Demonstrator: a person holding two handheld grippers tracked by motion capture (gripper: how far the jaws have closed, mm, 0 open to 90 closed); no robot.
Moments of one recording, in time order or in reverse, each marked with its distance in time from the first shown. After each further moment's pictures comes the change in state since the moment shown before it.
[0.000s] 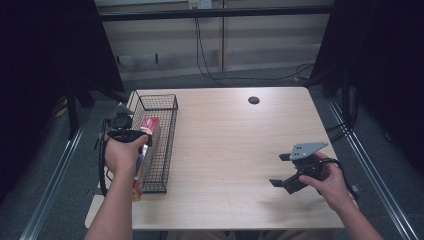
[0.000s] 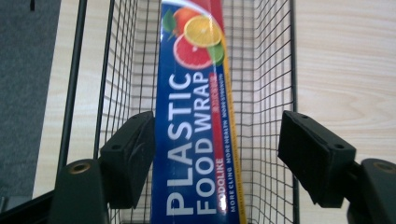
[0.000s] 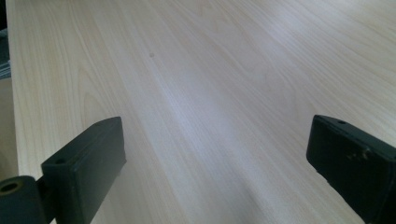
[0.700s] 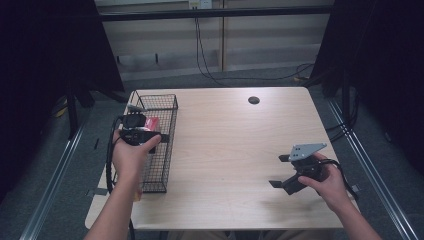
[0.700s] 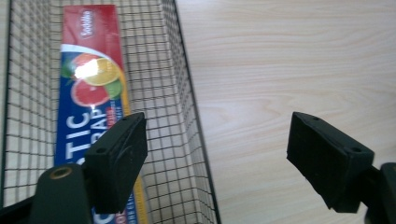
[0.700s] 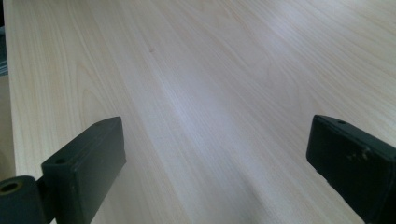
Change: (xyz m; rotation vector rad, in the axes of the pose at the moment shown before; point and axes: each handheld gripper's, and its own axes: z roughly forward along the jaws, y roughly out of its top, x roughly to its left) left arm -0.037 -0.011 -0.010 -0.125 -0.205 0.174; right arm 0.001 -0.003 0.003 0.011 0.000 0.000
